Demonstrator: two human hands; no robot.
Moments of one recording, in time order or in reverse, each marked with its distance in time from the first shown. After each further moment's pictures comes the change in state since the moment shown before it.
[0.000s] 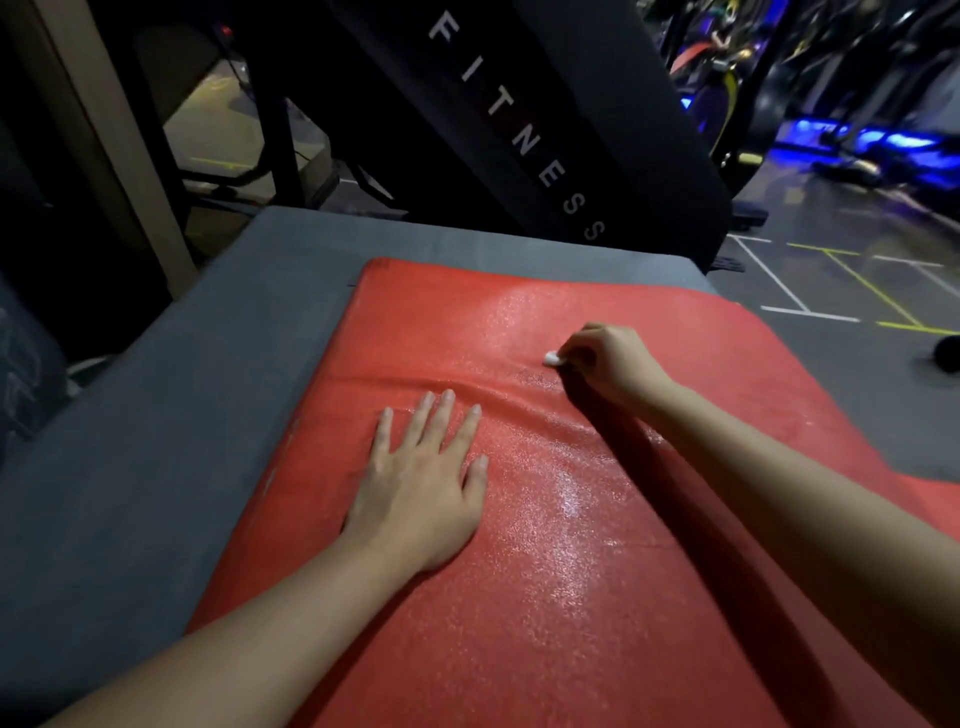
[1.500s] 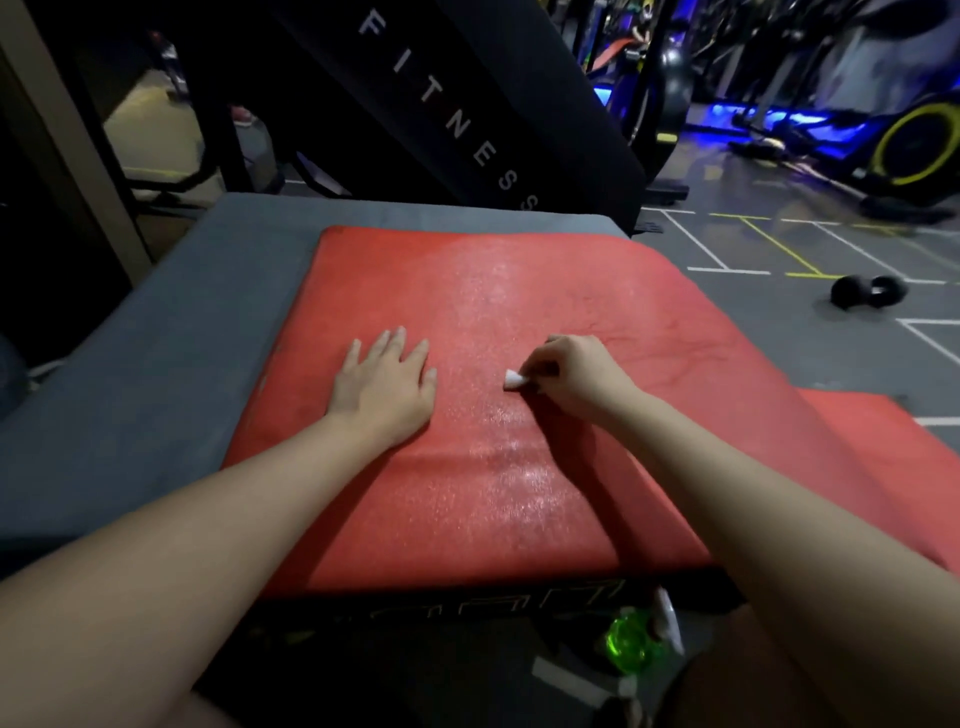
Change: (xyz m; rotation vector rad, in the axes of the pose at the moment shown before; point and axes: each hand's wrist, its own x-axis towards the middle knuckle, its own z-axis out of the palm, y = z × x) left_hand -0.025 0.004 -0.008 0.060 0.036 0.006; right_hand -0.165 -0.086 -0.041 0.072 -0.048 0.162
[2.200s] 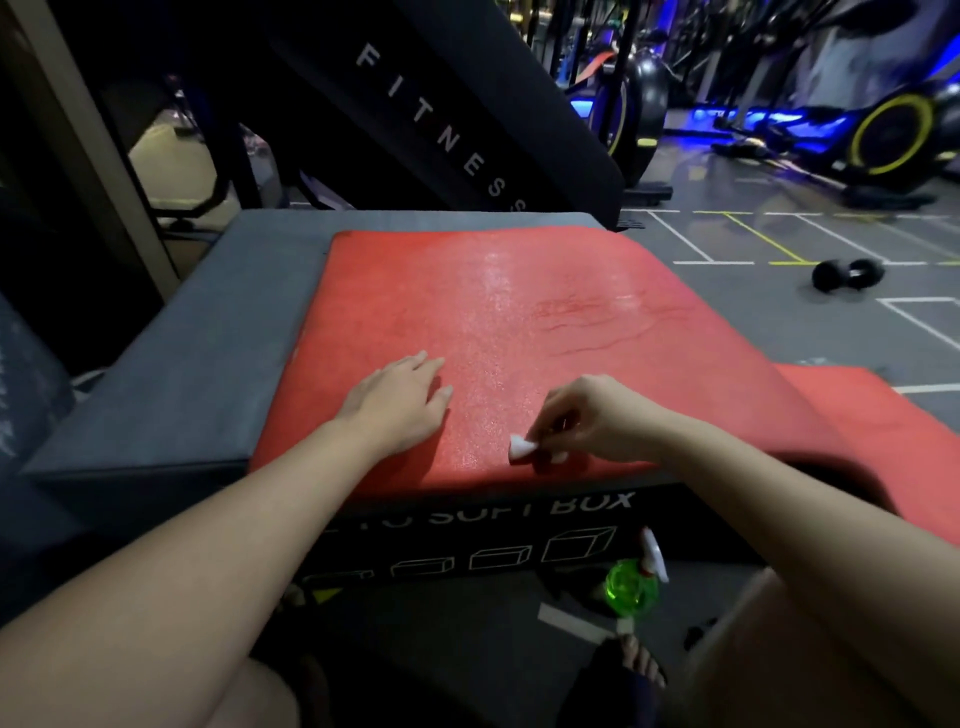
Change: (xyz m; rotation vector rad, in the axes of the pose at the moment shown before) left_hand -0.102 0.016 -0.037 -0.141 -0.105 0.107; right_hand -0.141 -0.042 -0.040 0.119 -0.311 -0.119
